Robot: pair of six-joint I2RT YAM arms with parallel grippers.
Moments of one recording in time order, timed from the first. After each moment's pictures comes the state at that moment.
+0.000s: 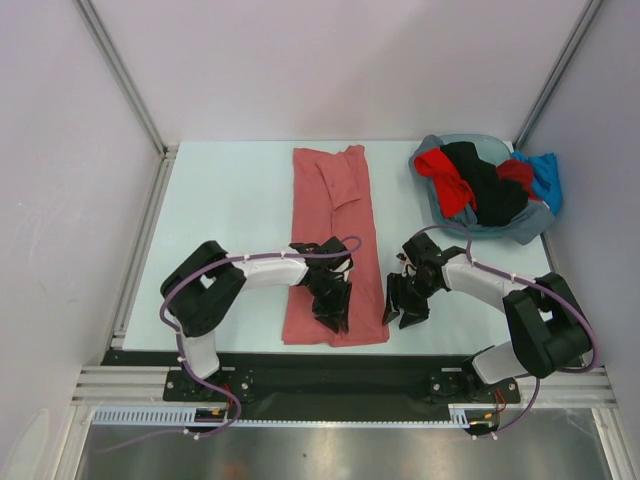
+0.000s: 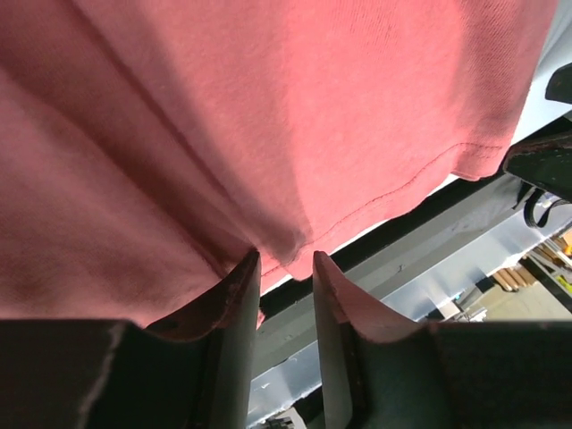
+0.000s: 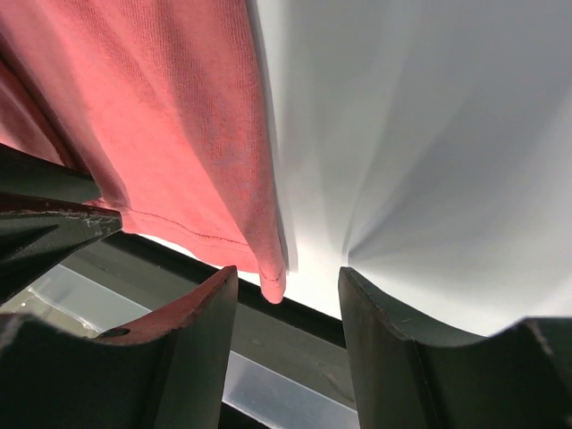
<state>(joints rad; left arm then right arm) -0.87 1.83 1.07 -0.56 0.46 -0.69 0.47 1.45 0.72 -0.65 -0.42 0.52</state>
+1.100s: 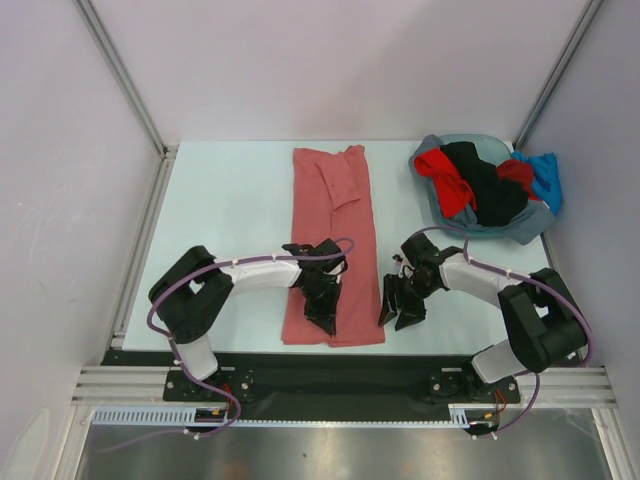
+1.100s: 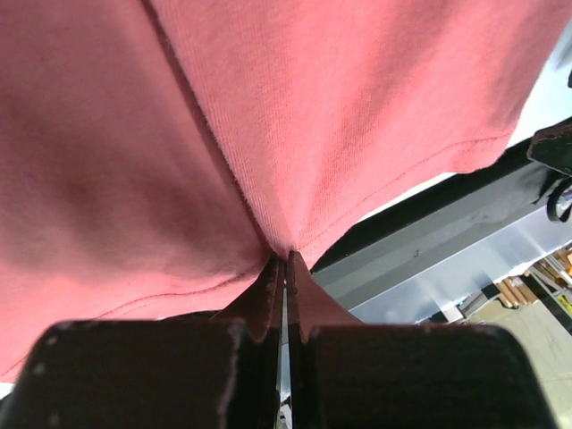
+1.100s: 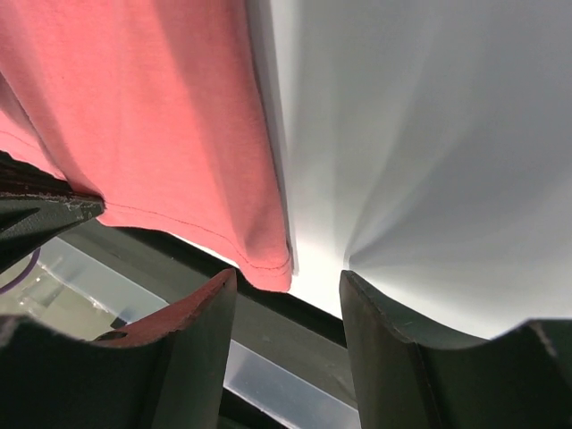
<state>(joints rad) -0.87 1.76 1.04 -0.64 0.41 -0.72 0.47 1.47 0.72 -0.63 -0.48 0.50</state>
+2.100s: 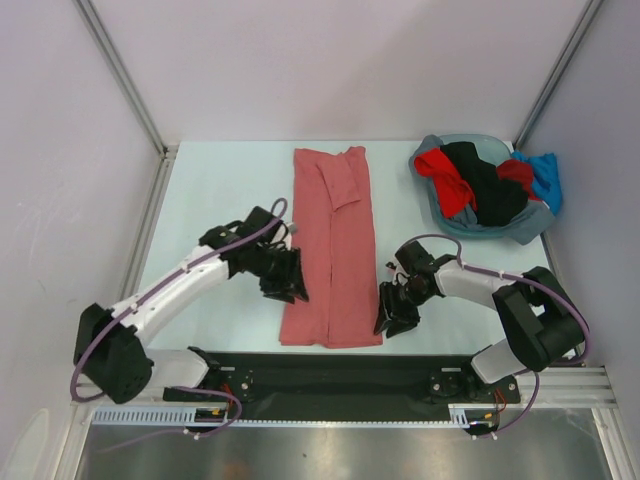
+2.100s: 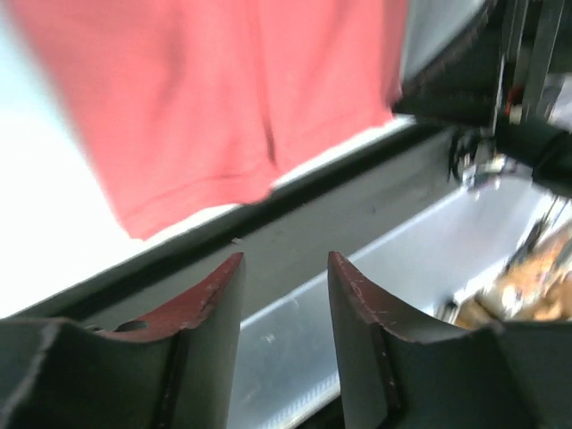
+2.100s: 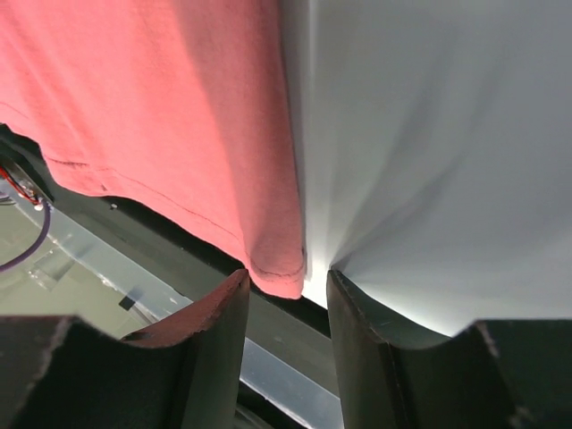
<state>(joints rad) -0.66 1.33 1.04 -0.88 0.41 -0.61 0.53 1.49 0.66 -0.54 -0.55 0.54</state>
